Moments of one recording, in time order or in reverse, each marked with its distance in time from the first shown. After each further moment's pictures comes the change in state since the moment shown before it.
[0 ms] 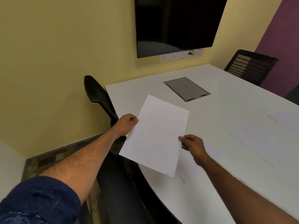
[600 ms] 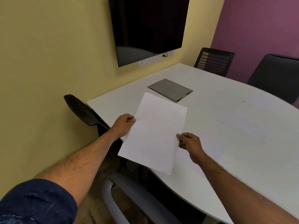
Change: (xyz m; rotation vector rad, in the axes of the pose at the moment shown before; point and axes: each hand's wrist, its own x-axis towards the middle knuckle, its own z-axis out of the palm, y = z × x) left_hand 0.097 -0.028 -0.114 0.026 -0.188 0.210; right_hand -0.002 -0.041 0.144 0.160 0.296 0.004
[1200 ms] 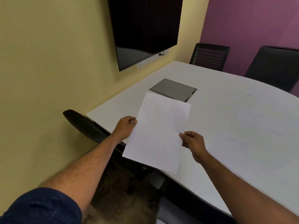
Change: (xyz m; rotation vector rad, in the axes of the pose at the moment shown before) left_hand 0.128 -0.085 -0.098 -0.107 -0.100 0.027; right_hand 0.068 0.005 0.150 0.057 0.183 -0.019
